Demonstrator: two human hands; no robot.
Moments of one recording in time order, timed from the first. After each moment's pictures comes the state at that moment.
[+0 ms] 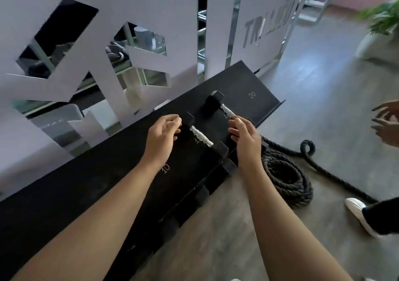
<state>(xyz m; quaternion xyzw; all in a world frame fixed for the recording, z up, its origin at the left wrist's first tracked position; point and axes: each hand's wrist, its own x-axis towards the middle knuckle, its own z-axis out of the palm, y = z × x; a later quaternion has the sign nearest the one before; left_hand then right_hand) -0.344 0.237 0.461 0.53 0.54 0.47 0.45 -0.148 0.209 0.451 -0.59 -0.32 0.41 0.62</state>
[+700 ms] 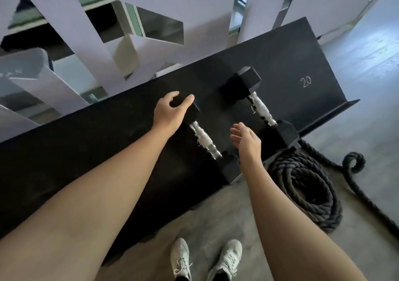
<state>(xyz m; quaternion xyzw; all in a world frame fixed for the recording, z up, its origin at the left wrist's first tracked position) -0.292 0.490 0.264 0.43 0.73 0.35 0.39 -0.090 0.448 0.226 -0.67 -0.29 0.53 0.43</state>
